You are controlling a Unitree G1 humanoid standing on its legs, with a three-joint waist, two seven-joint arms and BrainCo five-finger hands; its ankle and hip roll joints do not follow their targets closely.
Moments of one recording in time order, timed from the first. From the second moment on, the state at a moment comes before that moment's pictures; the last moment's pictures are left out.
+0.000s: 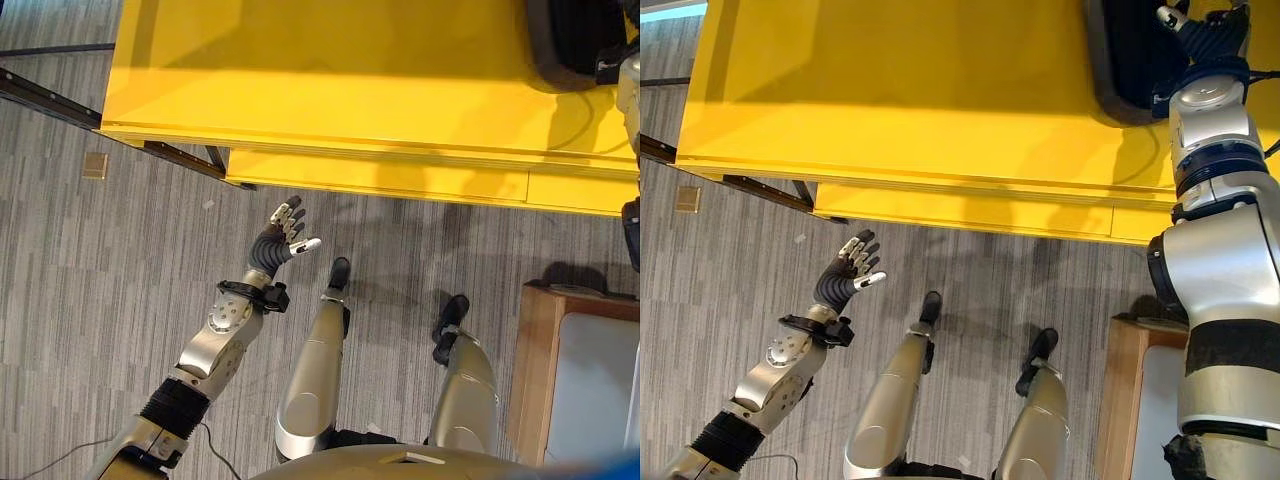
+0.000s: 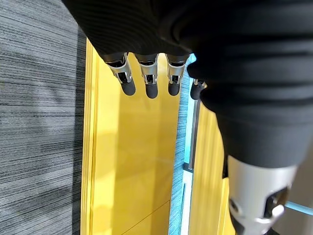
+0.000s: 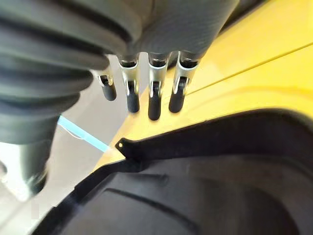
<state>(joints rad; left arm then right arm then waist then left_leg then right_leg) -0.12 0.53 -0.37 0.01 -0.64 -0.14 0.12 -1.57 -0.73 0.55 1.41 0.37 0.02 -0.32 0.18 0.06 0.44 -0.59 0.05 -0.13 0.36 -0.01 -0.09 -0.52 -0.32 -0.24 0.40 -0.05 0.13</state>
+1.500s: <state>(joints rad) -0.06 0.54 -0.38 0.02 -0.66 -0.14 0.12 -1.21 -0.71 0.39 0.96 0.47 -0.07 -0.33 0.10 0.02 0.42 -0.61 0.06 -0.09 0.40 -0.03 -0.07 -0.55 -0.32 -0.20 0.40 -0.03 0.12</state>
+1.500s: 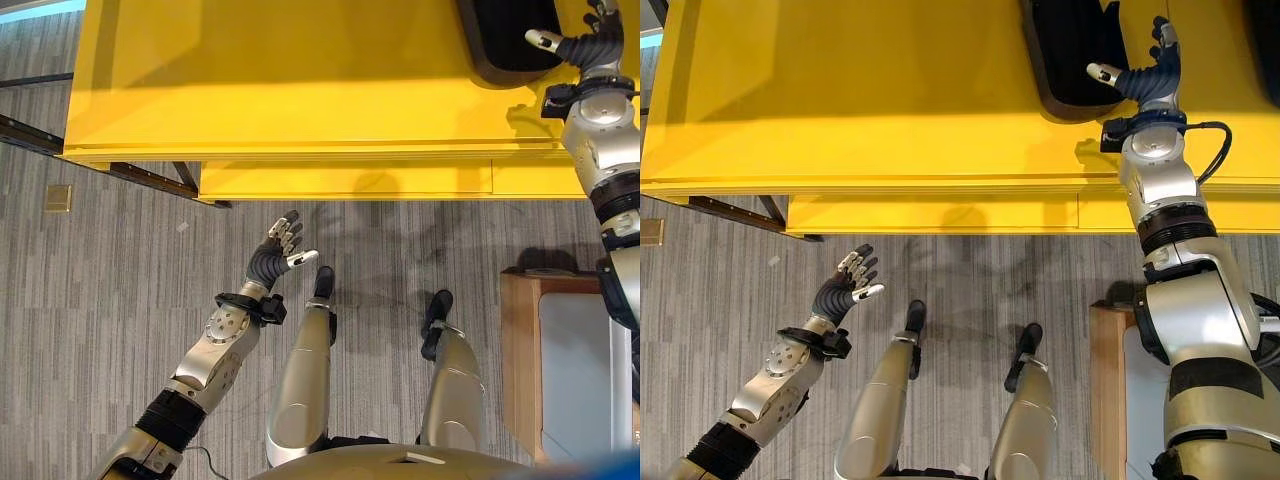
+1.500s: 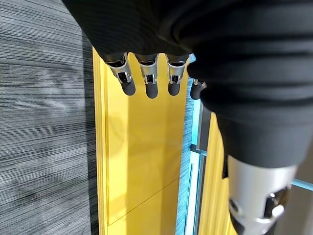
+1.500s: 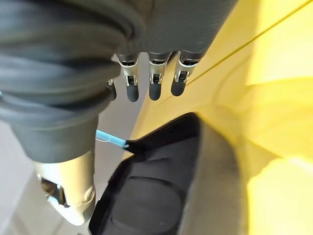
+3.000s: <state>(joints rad) -0.05 0.54 -0.35 0.05 -0.66 -0.14 0.12 -1.18 -0.60 0.40 0.89 0.41 -0.09 -0.29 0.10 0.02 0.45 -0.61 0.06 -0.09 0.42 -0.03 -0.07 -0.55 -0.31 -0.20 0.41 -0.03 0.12</state>
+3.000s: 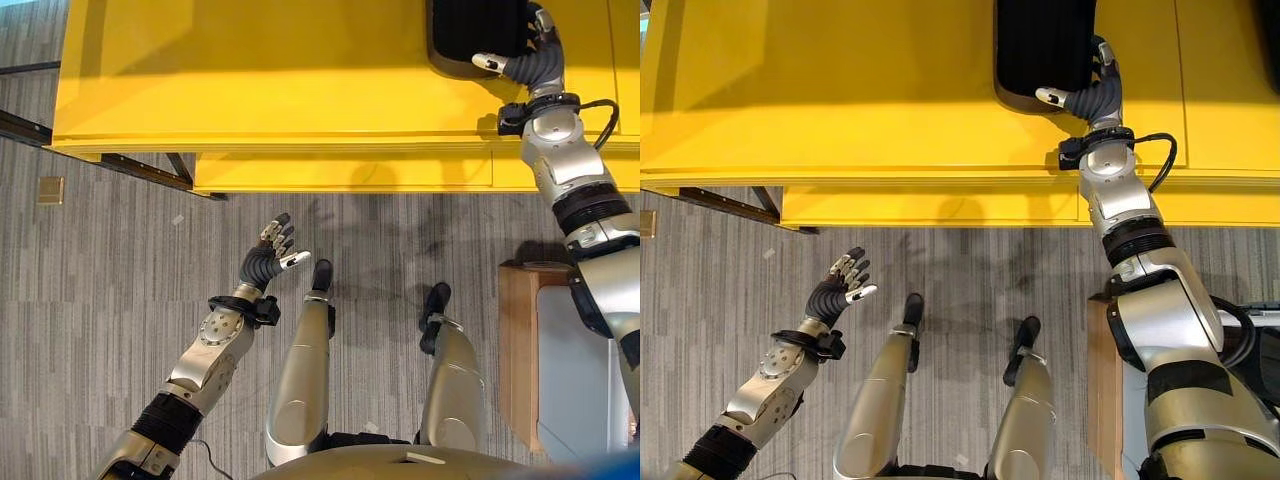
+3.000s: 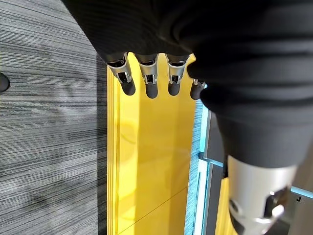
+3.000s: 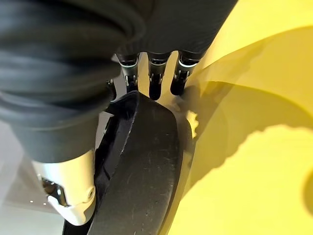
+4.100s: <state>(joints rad) 0.00 0.52 -0.25 0.04 -0.63 -0.15 0.16 -0.46 -0.47 0.01 -0.04 0.09 -0.10 -0.47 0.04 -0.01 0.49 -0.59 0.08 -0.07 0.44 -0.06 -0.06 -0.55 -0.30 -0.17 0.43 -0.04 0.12</state>
